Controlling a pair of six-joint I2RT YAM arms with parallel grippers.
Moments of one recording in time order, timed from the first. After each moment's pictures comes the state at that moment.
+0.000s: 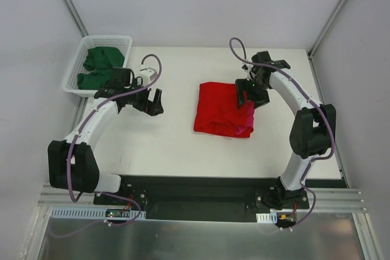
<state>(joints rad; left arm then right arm) -0.11 1.35 1.02 -0.55 0.53 0.21 0.28 1.80 1.59 -1.05 -0.19 0.10</state>
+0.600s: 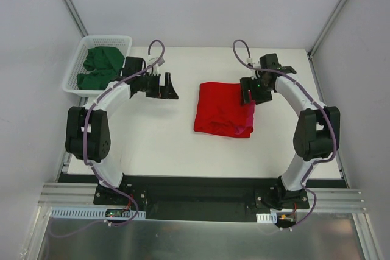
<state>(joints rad) -0.16 1.68 1.20 -0.37 0.68 -0.11 0.20 1.78 1.43 -0.83 -0.22 -0.01</state>
